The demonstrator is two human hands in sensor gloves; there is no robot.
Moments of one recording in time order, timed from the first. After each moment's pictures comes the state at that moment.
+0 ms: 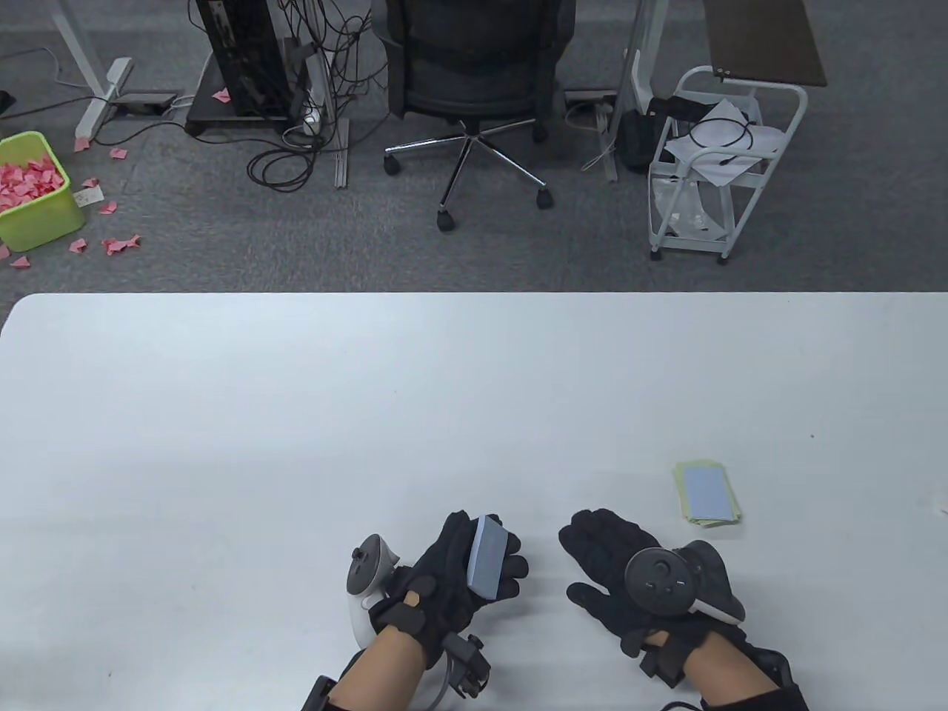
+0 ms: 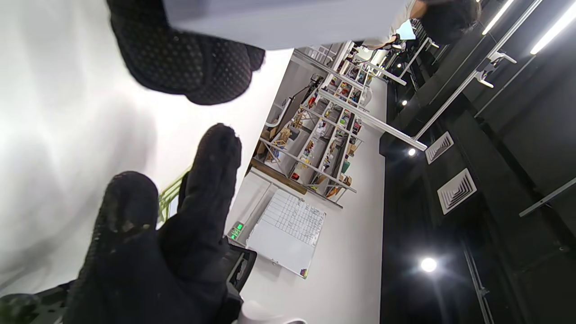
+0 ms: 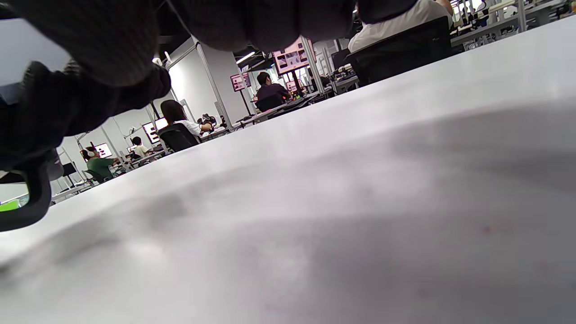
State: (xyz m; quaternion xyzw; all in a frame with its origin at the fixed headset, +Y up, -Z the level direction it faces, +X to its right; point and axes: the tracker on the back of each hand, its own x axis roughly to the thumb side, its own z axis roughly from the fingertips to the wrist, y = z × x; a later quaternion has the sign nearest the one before) left_hand -0.101 -0.783 -0.251 -0.20 -0.08 0.83 0.51; right_hand 0.179 -0.742 -0.253 0.26 0.01 0.95 0.19
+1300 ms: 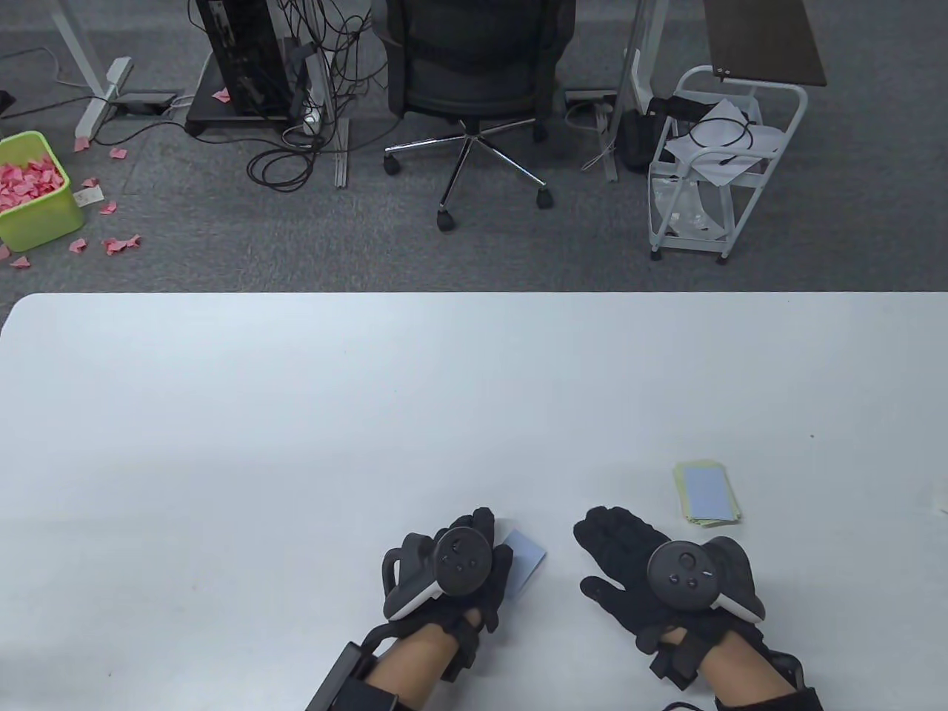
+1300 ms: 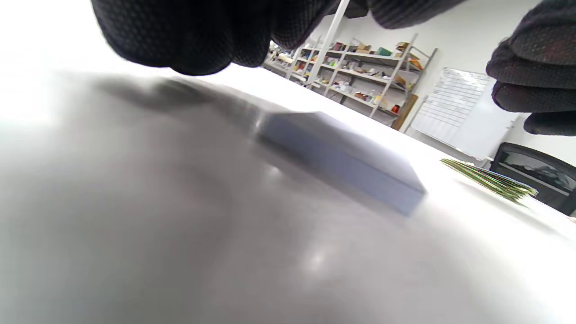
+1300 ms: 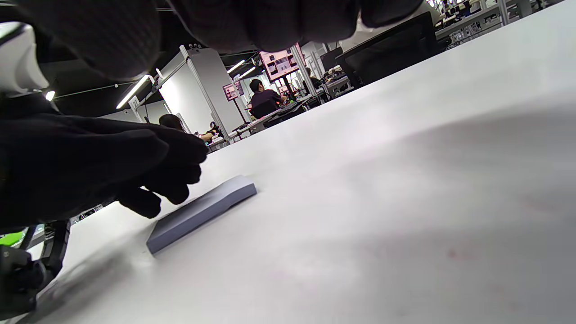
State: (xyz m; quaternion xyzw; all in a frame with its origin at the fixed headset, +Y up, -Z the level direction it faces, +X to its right) left_hand -0.081 -0.748 -0.263 -0.04 -0.20 0.19 0.96; right_hand 0.196 -0.734 -0.254 0.24 0.01 0.94 0.23
